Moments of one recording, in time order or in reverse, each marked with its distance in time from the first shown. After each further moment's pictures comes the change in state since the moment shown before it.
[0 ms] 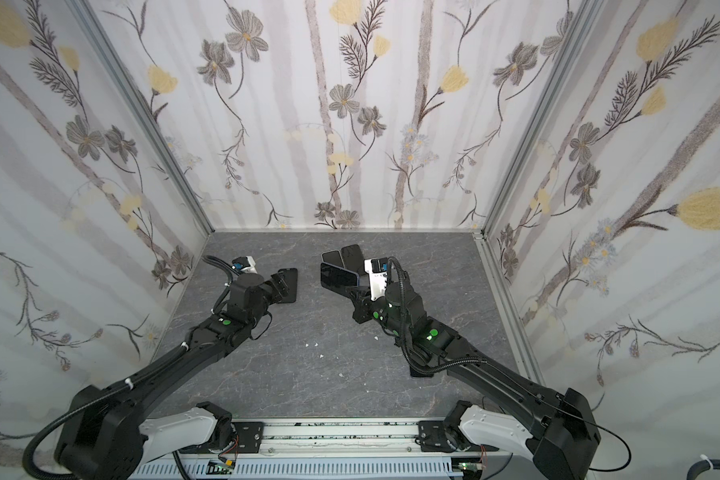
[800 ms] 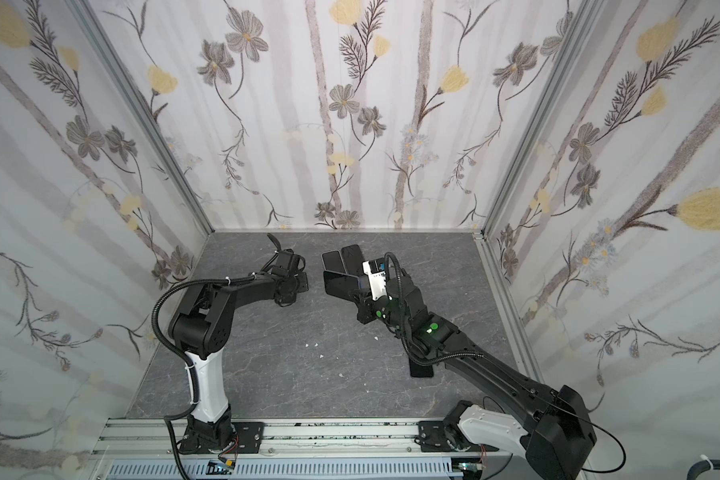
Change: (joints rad) left arm 0.045 0.745 0.482 -0.147 0.183 0.261; right arm -0.053 0.042 0.015 -0.070 -0.136 -0.075
